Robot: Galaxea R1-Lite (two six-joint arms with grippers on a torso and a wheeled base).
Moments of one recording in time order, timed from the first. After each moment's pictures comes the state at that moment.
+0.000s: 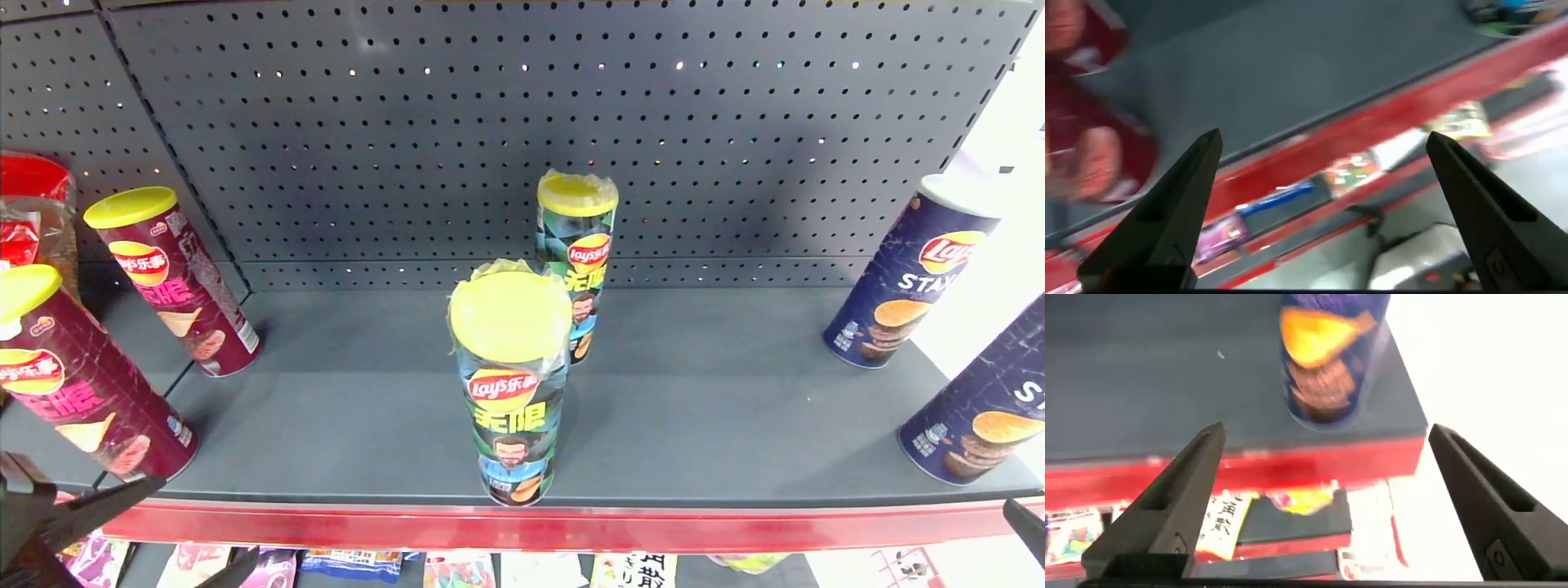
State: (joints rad) left arm -0.45 0.83 -0.25 -0.18 0.08 0.10; right arm -0.06 0.54 -0.12 -0.23 -0.07 0.00
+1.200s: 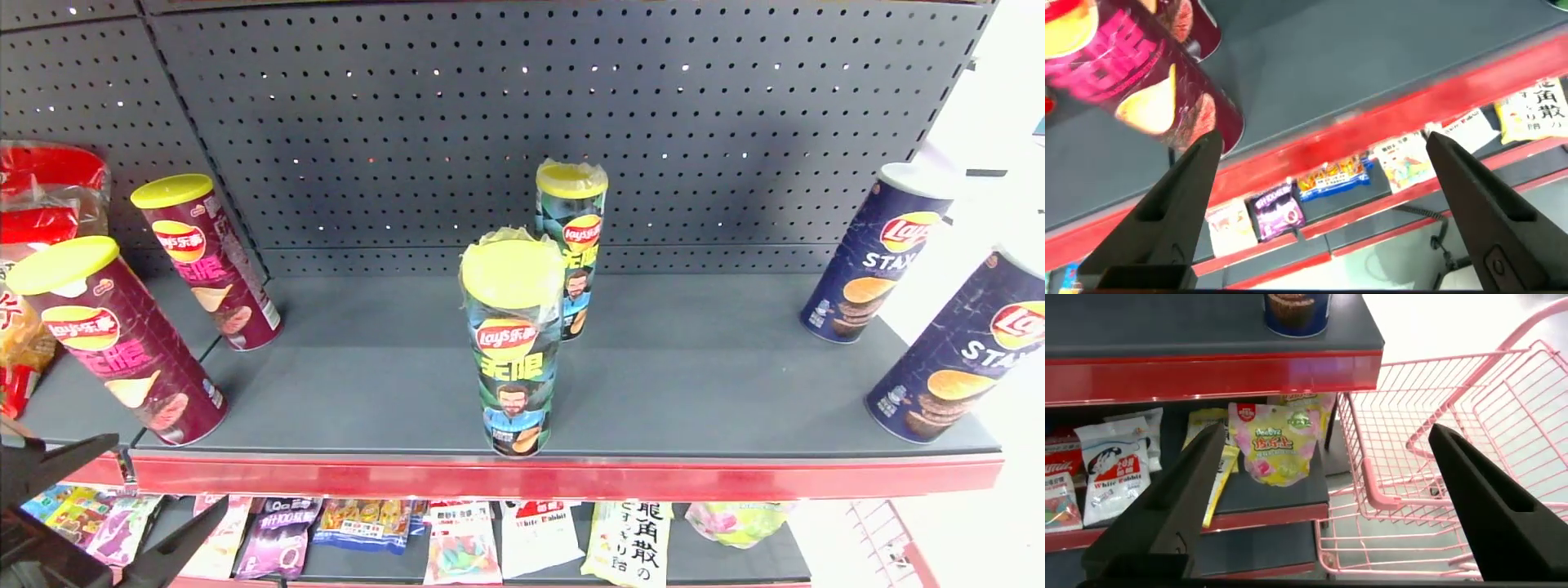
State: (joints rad) left arm -0.33 0.86 -0.30 -0.19 0.14 0.24; right arm -0.09 0.15 -0.05 0.03 -0.09 -0.06
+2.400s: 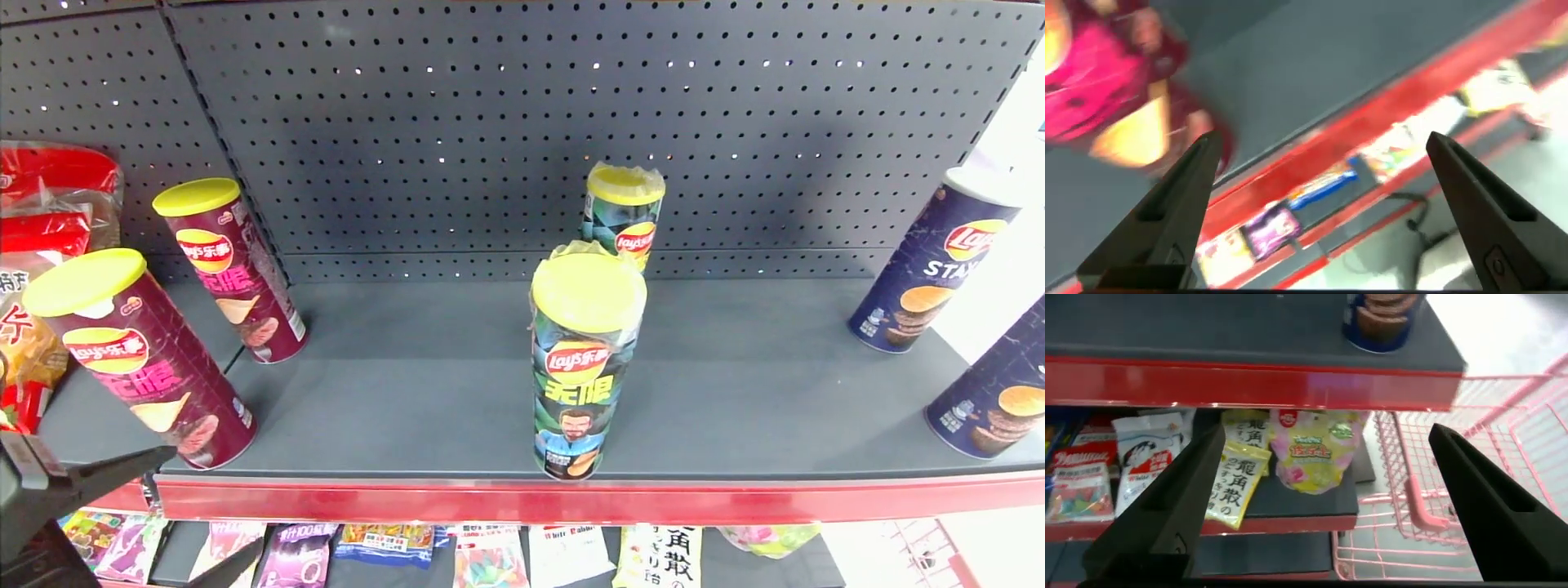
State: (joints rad) left arm -0.34 0.86 -0.29 -0.19 -0.11 0.30; right arm -0.07 0.13 -0.04 0.03 -0.01 -0.10
